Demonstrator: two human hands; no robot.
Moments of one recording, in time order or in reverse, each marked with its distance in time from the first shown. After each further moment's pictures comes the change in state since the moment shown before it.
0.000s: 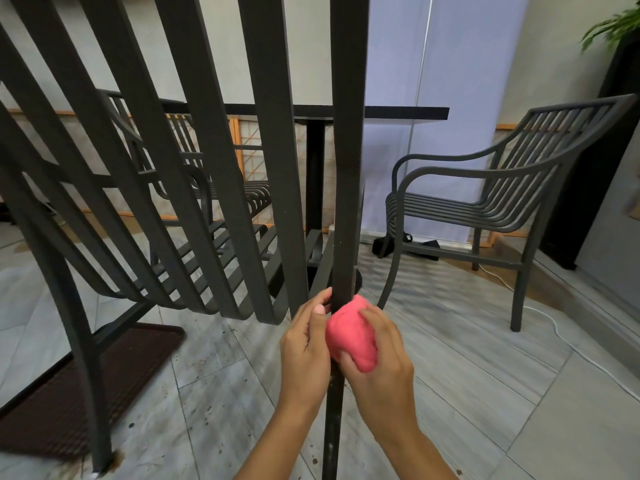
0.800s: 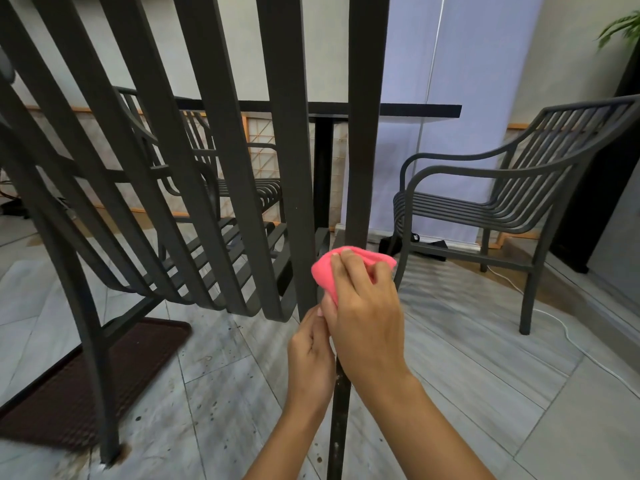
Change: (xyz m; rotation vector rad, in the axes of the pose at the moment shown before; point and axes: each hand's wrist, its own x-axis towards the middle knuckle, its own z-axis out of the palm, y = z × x) left_hand -0.003 -0.008 -0.003 -0.077 -0.007 -0.064; right_hand 0.057 -0.065 0.003 -0.609 0.064 -0.388
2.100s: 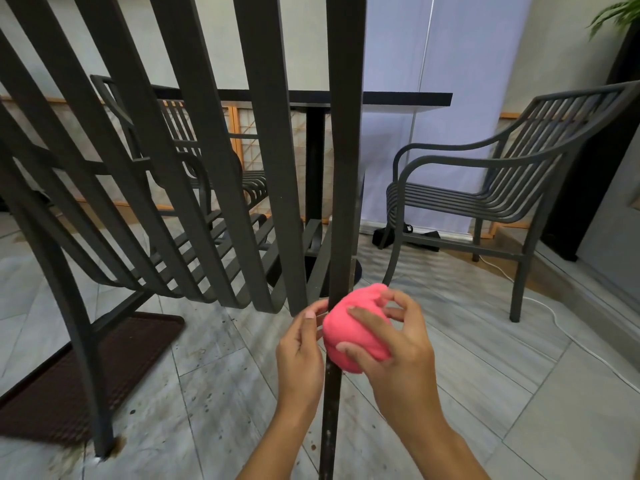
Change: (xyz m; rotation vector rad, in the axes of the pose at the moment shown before) left_hand -0.007 -0.015 0.000 0.000 0.095 -0.067; right_hand -0.065 0.041 -0.012 0.622 -0.101 0.278
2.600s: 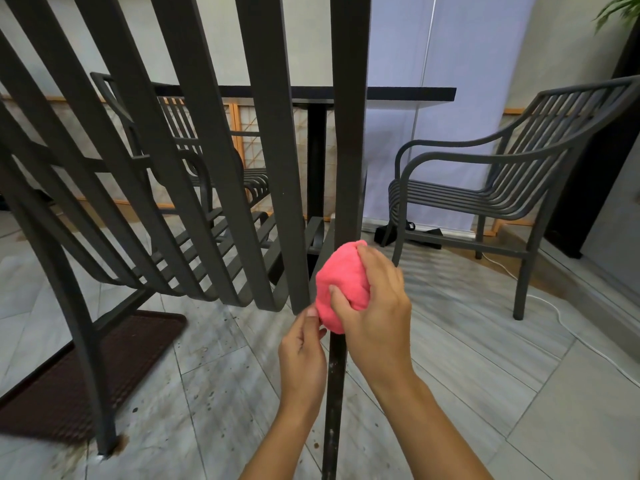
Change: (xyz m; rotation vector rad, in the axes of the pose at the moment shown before) left_hand 0.003 -0.006 0.001 -0.050 -0.003 -0.006; right_hand 0.042 -0.024 0.025 0.043 0.086 0.096
